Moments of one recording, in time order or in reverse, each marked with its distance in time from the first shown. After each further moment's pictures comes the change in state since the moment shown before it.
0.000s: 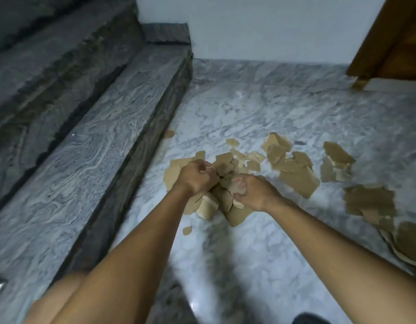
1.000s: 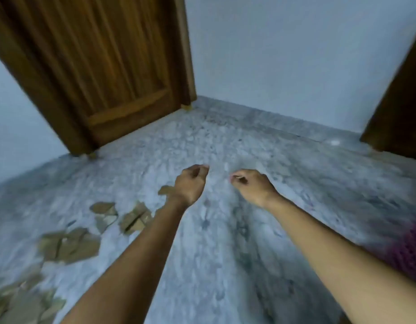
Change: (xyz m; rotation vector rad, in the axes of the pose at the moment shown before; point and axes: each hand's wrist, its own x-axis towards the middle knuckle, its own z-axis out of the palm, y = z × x) left_hand -0.368 0.341 0.358 0.070 -0.718 0.785; right_hand -0.565 0.283 -0.129 0.516 0.987 0.658
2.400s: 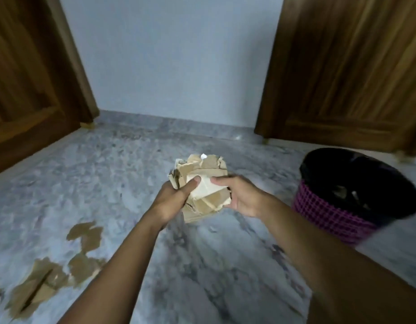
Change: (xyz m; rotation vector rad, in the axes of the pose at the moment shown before) left_hand -0.014 0.074 0.122 -0.319 -0.600 0.187; right_hand -0.082 0.074 -0.097 0.982 0.157 0.258
